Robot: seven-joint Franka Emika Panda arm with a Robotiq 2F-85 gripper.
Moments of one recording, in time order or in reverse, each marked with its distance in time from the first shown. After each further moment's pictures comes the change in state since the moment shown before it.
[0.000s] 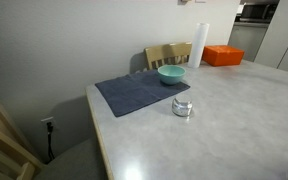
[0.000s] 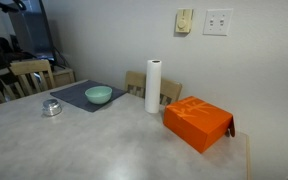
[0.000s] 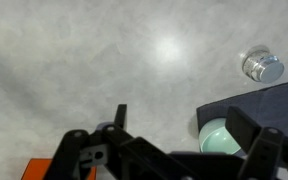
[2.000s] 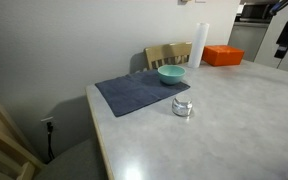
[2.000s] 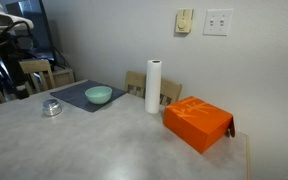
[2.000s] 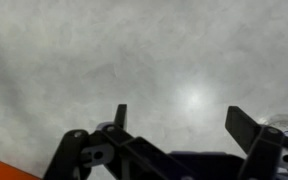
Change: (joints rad) arm 0.027 0.335 0.265 0.124 -0.185 -0.015 0.164
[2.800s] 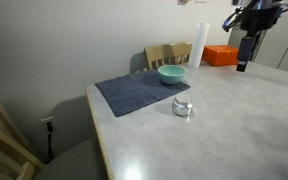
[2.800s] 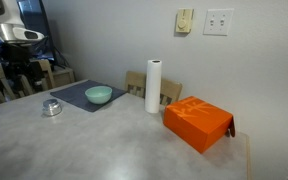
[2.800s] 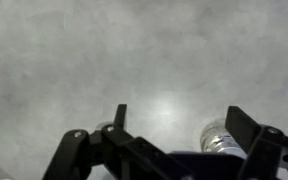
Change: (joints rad) arm 0.144 0.339 0.049 0.284 -0.061 -0.034 -0.041
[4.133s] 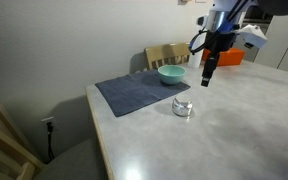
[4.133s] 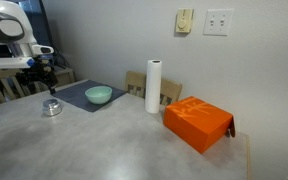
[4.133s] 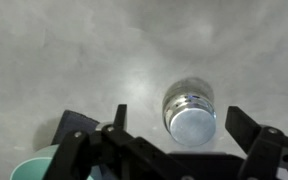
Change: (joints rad) arm 0.083 0.277 -0.009 0.173 -0.023 0.217 -0.125
